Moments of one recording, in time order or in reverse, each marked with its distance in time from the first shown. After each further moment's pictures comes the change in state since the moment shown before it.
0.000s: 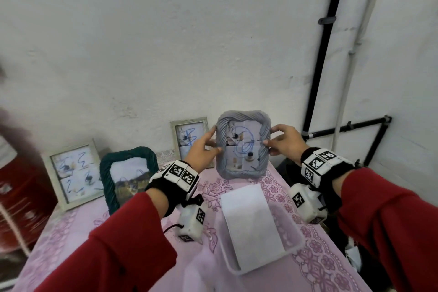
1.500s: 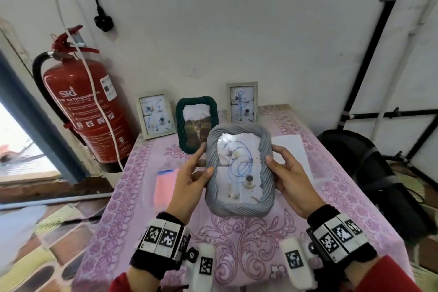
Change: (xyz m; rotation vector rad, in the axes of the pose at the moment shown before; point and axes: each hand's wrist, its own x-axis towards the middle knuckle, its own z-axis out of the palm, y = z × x) left_hand -0.285 -0.061 -0.041 -0.481 0.324 0.018; right_hand -0.244 0.017 0.114 0.677 -0.372 -0.060
